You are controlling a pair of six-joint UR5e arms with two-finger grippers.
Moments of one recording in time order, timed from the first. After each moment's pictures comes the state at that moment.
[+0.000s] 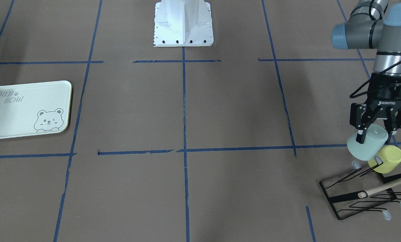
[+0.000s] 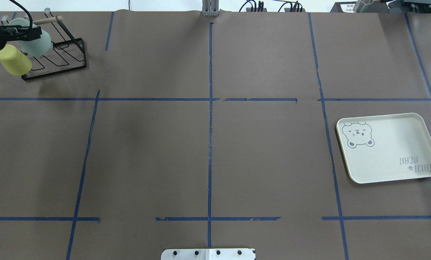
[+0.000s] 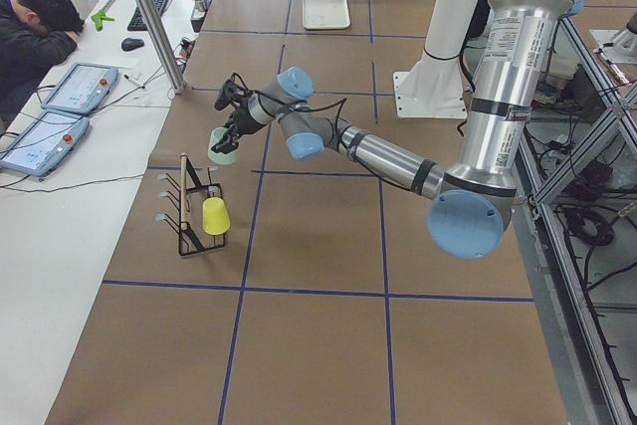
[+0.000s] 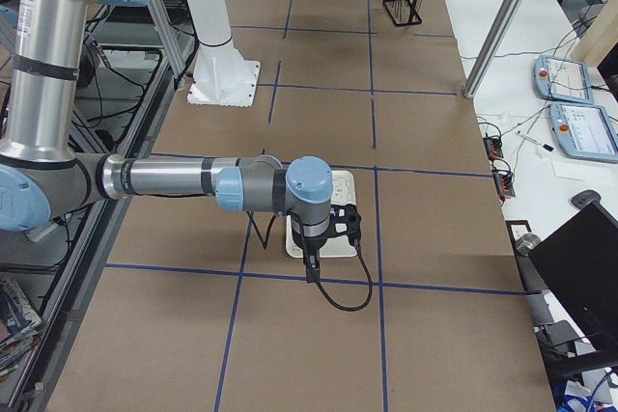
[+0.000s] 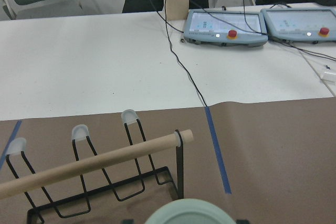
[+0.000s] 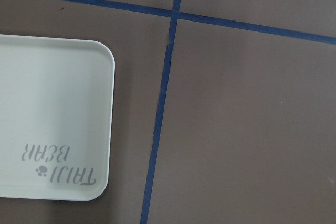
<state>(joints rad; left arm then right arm) -1.05 -1.73 -1.84 -2.25 -1.62 -0.87 1.57 -1.80 1.86 -1.61 2.27 -0.13</state>
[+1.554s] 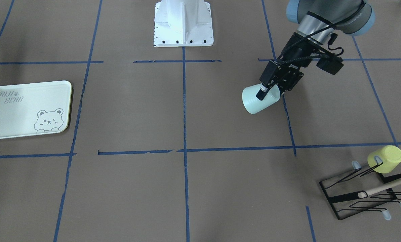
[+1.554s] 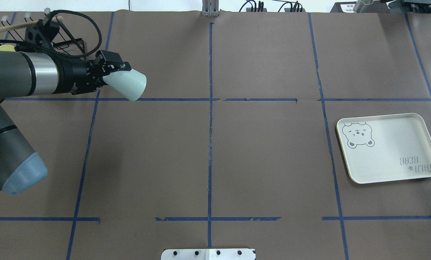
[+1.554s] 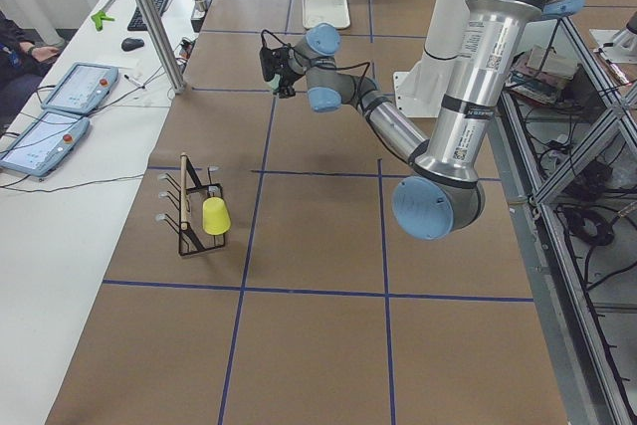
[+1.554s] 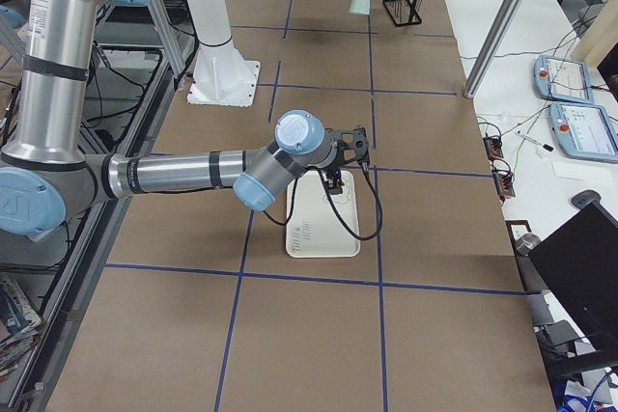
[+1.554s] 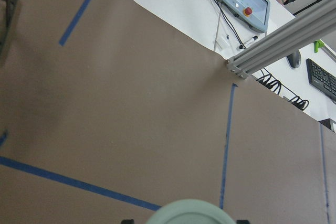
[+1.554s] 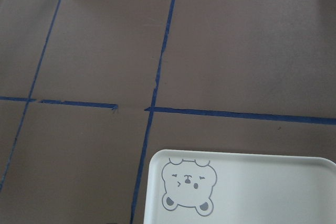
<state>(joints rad) -0.77 -1.86 -1.94 -2.32 -1.80 -1.69 1.42 -1.76 1.88 -0.74 2.56 0.77</state>
